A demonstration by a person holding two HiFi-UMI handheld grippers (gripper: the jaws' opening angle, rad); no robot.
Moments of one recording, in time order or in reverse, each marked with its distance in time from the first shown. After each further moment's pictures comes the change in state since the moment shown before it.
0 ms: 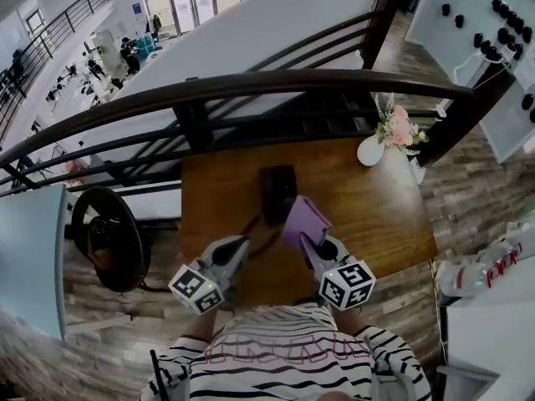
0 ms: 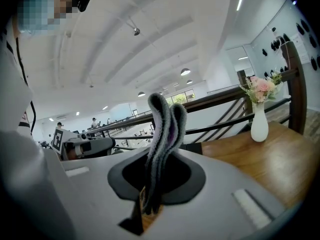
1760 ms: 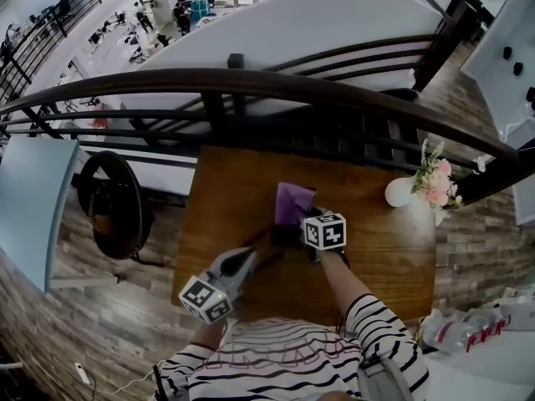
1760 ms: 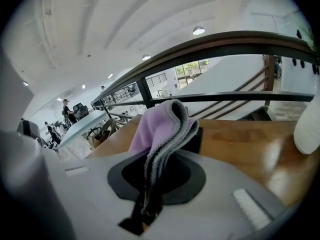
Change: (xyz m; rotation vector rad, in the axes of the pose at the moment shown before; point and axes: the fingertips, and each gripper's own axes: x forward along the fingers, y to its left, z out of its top) left arm 0.068 0.081 -0.027 -0.107 -0.044 0.275; right arm 0.247 -0.158 -0.051 -0.051 0.443 0.093
